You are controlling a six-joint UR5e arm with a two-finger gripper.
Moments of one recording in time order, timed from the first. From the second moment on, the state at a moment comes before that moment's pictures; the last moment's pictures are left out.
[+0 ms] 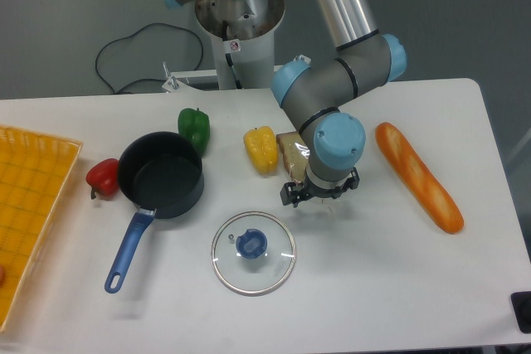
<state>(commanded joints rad) 2.57 -2.05 -1.73 -1.04 1.57 0.27</state>
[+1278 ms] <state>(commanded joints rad) 2.57 -2.08 -1.72 -1.04 1.57 0.27</state>
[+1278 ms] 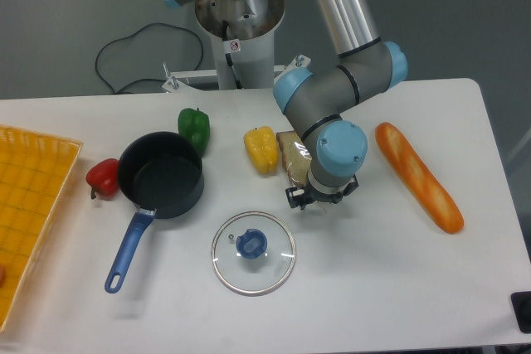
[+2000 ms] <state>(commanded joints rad) 2.57 -2.07 -1.70 -1.05 1.57 0.27</state>
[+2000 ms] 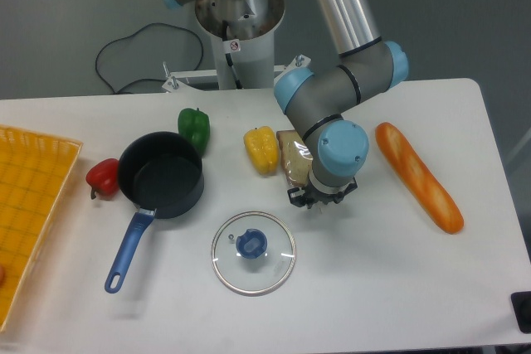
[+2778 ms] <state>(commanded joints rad) 2.56 -2.03 -1.63 -1.13 1.54 0.38</state>
